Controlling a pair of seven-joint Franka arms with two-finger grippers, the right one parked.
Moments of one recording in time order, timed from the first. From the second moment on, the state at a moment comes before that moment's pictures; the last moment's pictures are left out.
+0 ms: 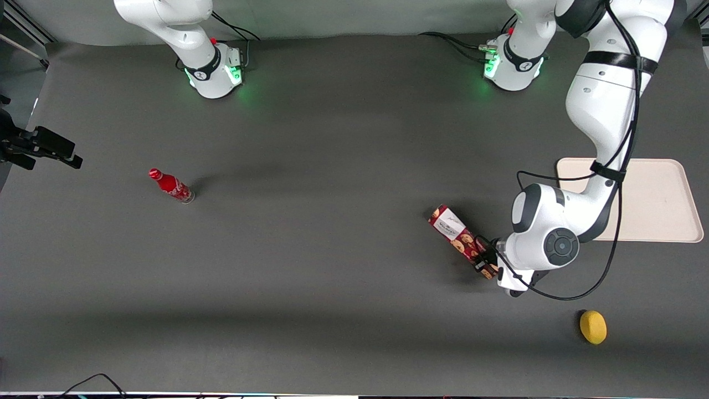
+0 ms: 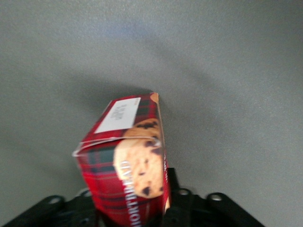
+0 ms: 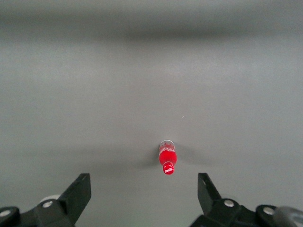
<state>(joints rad) 0.00 0.75 -0.28 -1.58 0.02 2.21 -0.82</state>
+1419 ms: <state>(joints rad) 0.06 0.52 0.19 -1.02 0.02 1.28 0.16</state>
